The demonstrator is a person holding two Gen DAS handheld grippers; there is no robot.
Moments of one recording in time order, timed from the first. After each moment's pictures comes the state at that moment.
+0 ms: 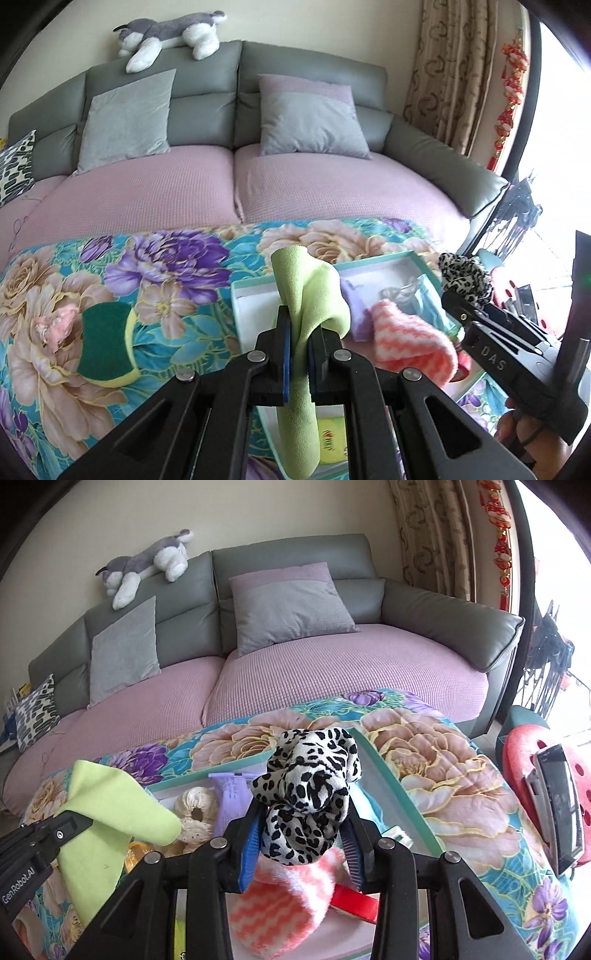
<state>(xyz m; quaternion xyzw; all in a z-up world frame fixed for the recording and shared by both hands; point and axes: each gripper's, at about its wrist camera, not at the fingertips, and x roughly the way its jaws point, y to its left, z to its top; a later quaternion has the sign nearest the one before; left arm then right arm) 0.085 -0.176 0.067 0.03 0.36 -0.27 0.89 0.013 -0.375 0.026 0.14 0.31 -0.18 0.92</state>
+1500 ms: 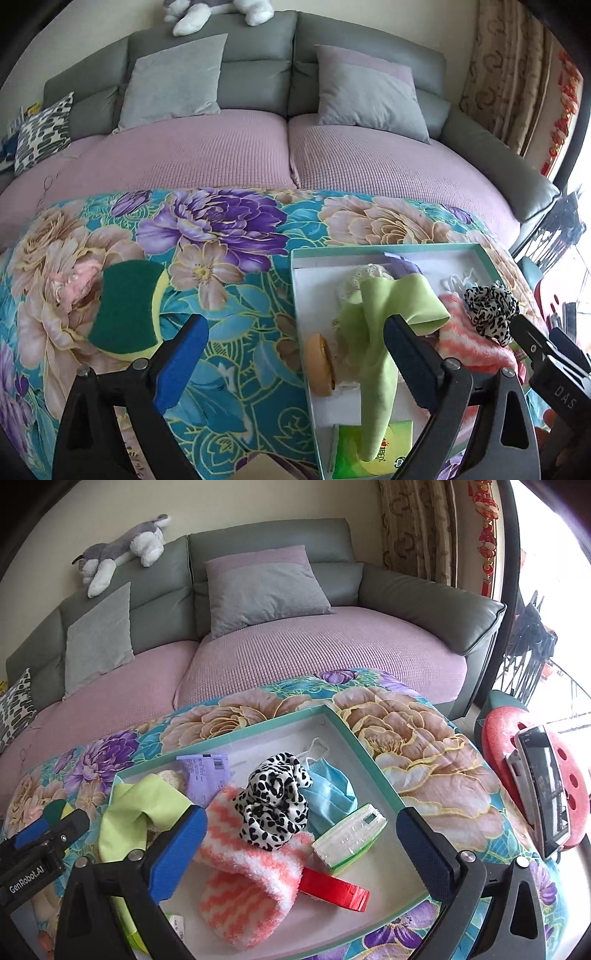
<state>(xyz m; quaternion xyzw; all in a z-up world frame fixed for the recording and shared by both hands) 0.121 -0.156 0.026 0.01 0.42 -0.16 0.89 0.015 -0.379 0.011 0.13 0.36 -0.22 0.90</state>
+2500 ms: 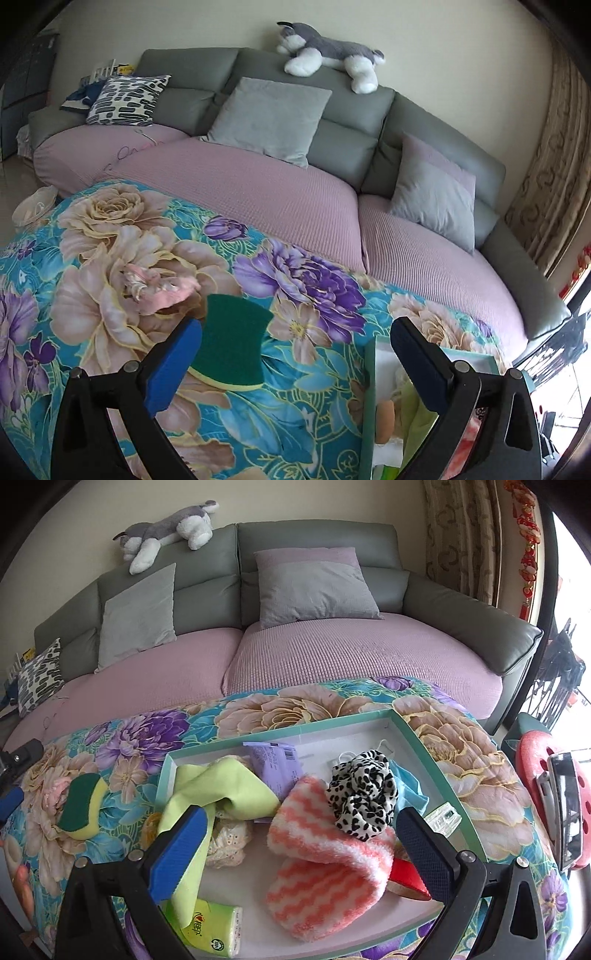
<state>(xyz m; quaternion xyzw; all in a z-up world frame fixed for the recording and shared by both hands) 0.122 -0.043 0.058 -0.15 0.33 -0.06 0.93 0.032 -0.321 0.018 0.09 0.37 -0.16 0.91</state>
